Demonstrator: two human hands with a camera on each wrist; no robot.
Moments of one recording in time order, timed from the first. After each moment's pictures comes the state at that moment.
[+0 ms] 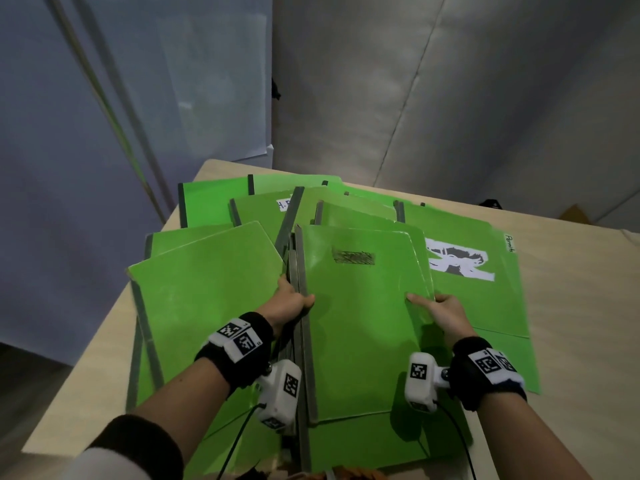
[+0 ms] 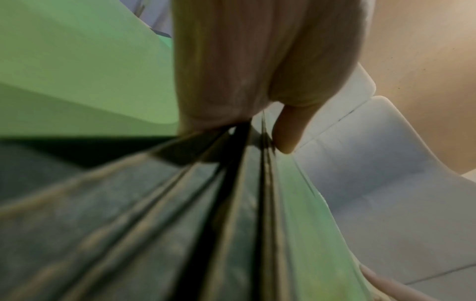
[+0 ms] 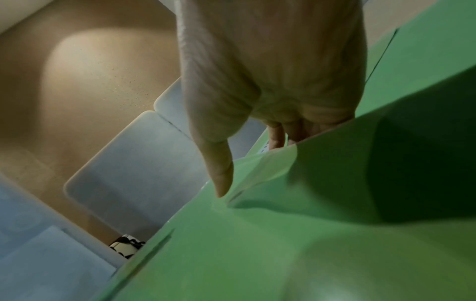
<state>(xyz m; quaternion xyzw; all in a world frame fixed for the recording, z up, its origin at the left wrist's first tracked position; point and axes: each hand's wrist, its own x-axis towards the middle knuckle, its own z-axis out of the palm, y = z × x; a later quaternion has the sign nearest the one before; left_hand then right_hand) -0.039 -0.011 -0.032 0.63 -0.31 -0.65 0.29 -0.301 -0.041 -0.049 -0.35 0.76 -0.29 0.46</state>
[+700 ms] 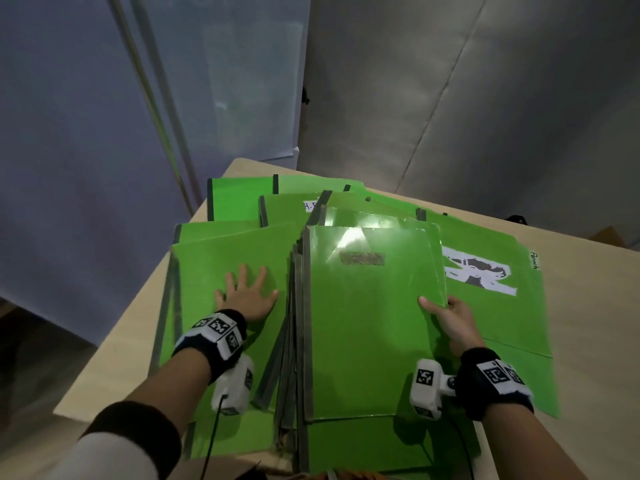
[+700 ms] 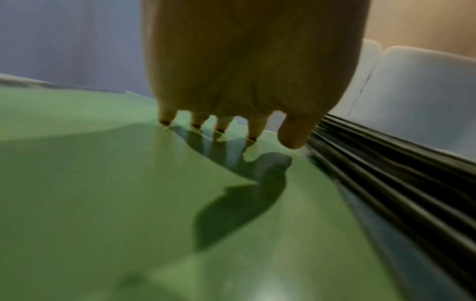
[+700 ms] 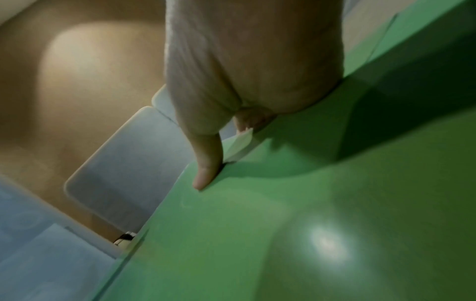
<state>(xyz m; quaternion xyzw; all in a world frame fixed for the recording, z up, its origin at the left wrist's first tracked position) 0.031 0.001 -0.057 0.78 -0.54 -0.30 -0.04 -0.284 -0.035 -0.037 -0.37 0.73 -0.31 0.48</state>
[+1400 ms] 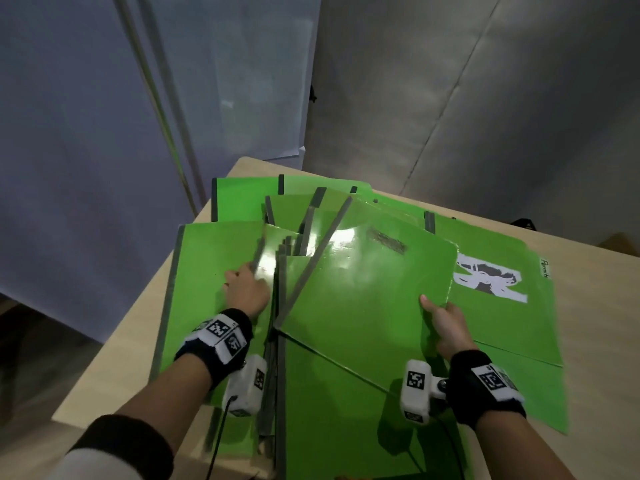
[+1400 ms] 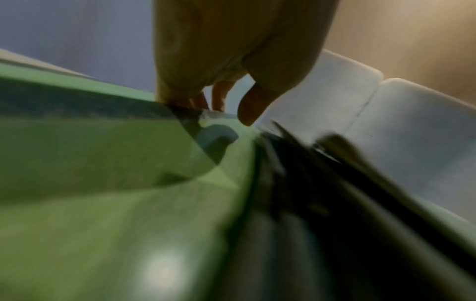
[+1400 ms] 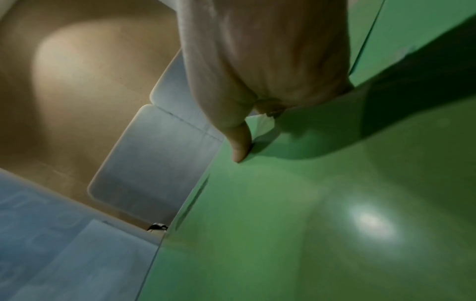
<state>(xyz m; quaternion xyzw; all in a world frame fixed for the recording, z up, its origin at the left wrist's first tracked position) 0.044 -0.026 -0.080 0.84 -0.37 -0.34 0.23 -0.258 -0.047 -0.042 -0.30 0.74 -0.31 0.51</state>
